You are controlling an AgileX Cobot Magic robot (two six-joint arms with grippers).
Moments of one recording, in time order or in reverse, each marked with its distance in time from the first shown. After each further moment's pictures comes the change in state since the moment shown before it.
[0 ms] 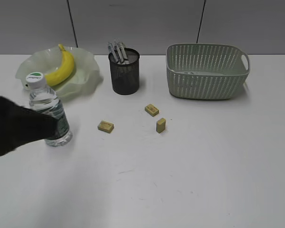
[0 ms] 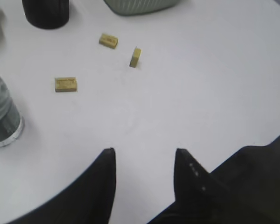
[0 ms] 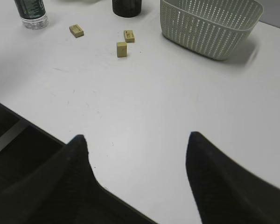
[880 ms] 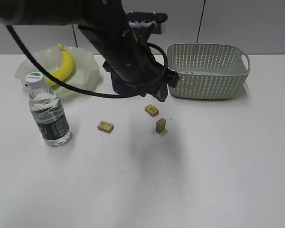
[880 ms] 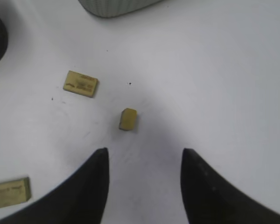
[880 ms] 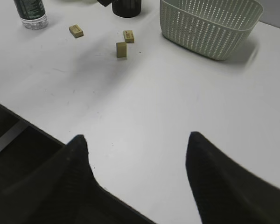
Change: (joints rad) left arm -0.010 0.984 -0.877 0.002 0.223 0.060; right arm 0.000 0.000 0.000 -0.001 -0.002 0.001
